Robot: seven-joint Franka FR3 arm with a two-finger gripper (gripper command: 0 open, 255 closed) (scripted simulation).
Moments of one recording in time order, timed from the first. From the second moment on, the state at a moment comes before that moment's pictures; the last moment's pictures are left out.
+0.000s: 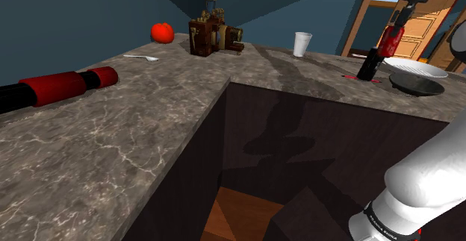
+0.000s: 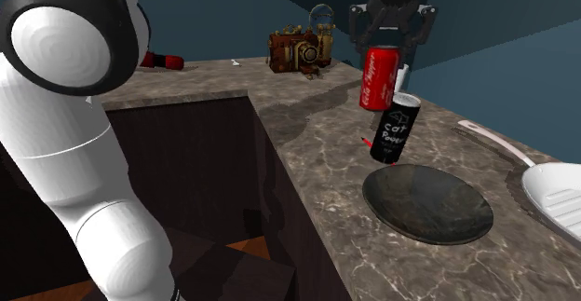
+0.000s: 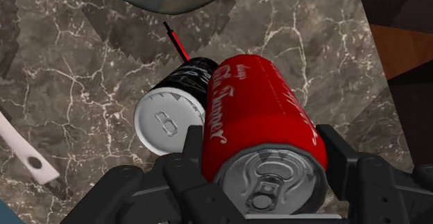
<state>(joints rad) -0.38 -0.04 -0.51 -1.30 0.02 1.28 -1.04</state>
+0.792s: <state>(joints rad) -0.58 0.08 -0.71 -1.13 0.10 1.20 -1.41</state>
